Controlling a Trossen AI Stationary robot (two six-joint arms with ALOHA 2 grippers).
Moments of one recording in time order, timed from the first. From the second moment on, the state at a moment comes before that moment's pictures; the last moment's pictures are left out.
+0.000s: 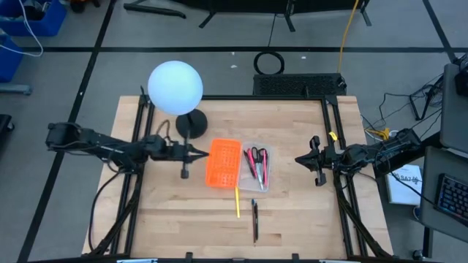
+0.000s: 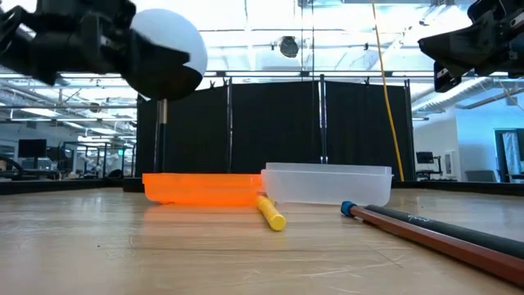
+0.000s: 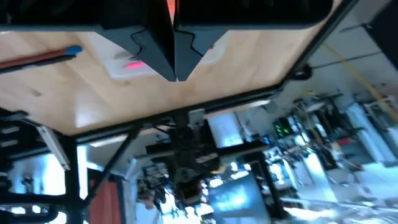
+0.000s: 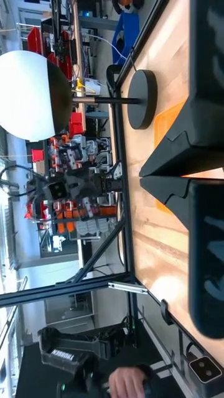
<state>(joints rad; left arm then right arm) 0.01 1.05 0.22 0.85 0.04 0.26 0.34 0.14 0.02 0.24 0.34 0.06</state>
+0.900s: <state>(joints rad) 0.19 0.70 0.02 0.73 0.18 0.07 0.57 1.17 0.72 0.09 0.53 0.28</state>
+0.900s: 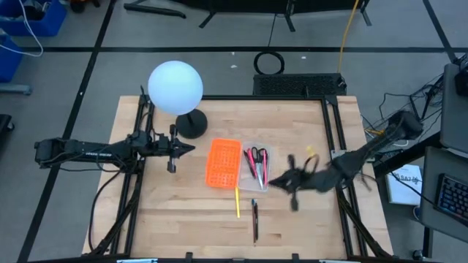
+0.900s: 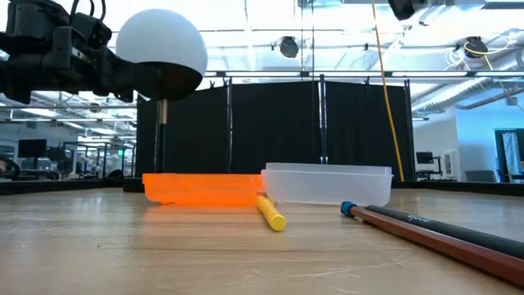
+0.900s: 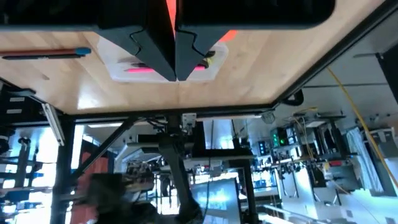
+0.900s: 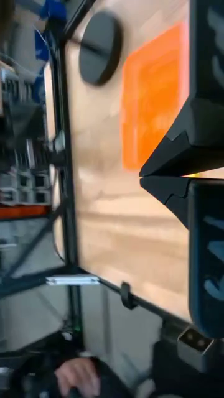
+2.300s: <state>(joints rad) 0.24 0.70 0.02 0.66 -0.36 0.25 0.32 2.16 1.79 -0.79 0.05 1.46</state>
